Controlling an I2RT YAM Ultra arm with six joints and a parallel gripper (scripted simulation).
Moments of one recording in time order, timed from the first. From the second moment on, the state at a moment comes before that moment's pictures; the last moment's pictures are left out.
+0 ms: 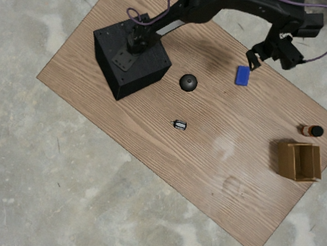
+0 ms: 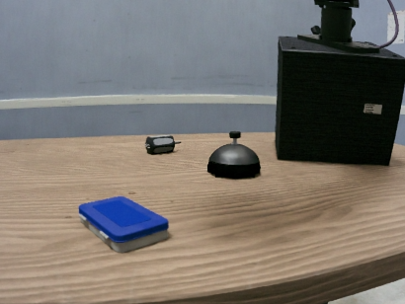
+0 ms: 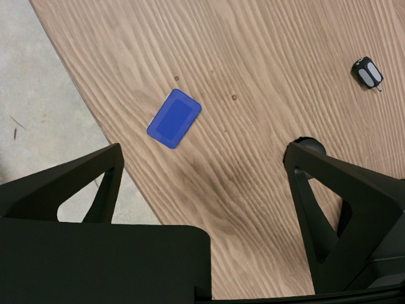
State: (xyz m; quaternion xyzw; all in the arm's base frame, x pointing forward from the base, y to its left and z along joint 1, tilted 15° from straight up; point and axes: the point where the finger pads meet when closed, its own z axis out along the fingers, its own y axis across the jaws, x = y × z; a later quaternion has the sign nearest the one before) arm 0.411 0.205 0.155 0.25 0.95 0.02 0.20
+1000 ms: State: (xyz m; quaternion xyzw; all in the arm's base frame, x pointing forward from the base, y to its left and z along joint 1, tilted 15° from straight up) arm 0.397 0.186 0.117 0.20 0.97 0.00 0.16
